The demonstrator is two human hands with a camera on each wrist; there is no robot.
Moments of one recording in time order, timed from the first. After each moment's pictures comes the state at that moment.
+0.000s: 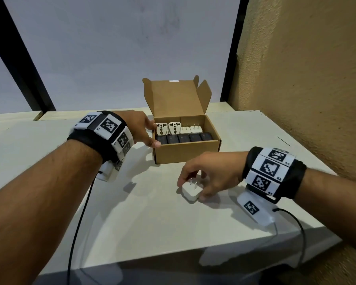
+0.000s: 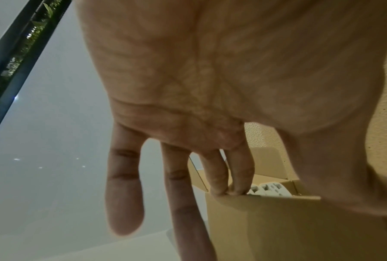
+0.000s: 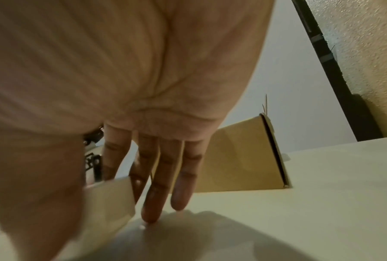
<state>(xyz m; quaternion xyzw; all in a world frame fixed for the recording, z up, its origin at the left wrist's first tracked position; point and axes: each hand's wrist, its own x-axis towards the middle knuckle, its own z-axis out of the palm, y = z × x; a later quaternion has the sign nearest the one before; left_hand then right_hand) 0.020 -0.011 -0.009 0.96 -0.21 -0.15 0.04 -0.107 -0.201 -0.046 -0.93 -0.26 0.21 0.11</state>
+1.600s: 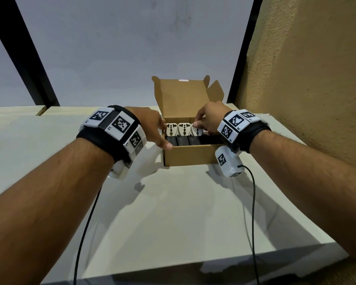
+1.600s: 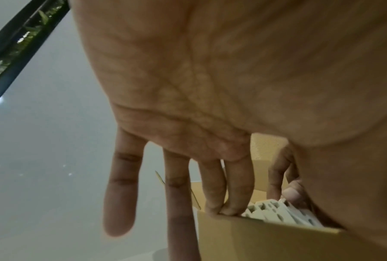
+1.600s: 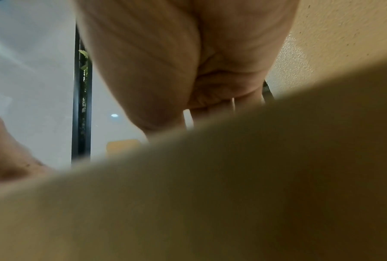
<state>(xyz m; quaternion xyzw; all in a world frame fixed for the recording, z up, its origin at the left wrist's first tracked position) 0.024 -0.012 -0.005 0.95 -0.27 -0.12 -0.08 0.011 -0.206 -0.021 -0.99 0.07 -0.01 0.10</state>
